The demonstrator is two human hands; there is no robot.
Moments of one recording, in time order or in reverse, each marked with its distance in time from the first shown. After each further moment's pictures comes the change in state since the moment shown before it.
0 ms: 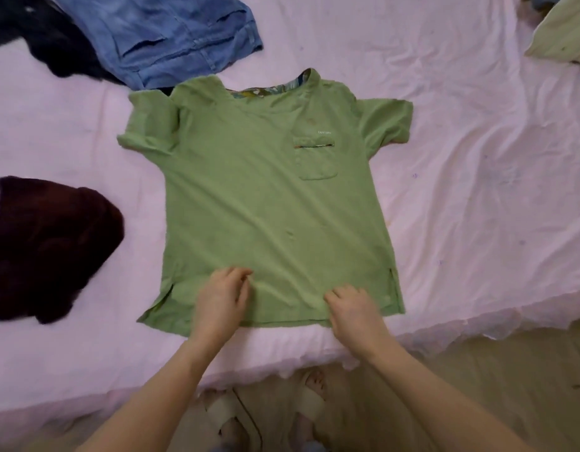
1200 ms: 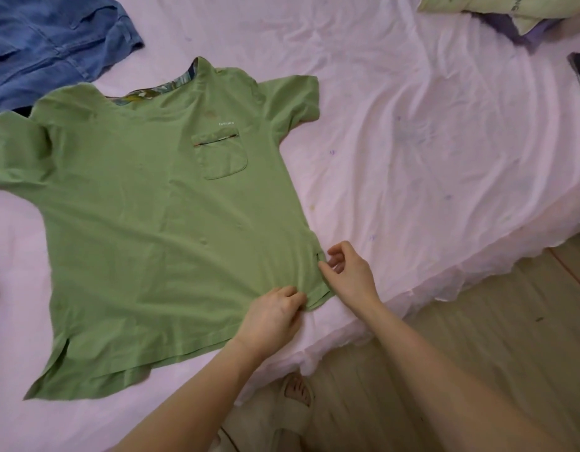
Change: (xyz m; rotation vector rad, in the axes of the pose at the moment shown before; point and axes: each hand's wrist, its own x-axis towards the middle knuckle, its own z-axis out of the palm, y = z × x) left_hand 0.017 0.124 0.121 0.138 -0.496 0.563; right_hand 0.001 0.113 0.024 0.842 0.171 0.731
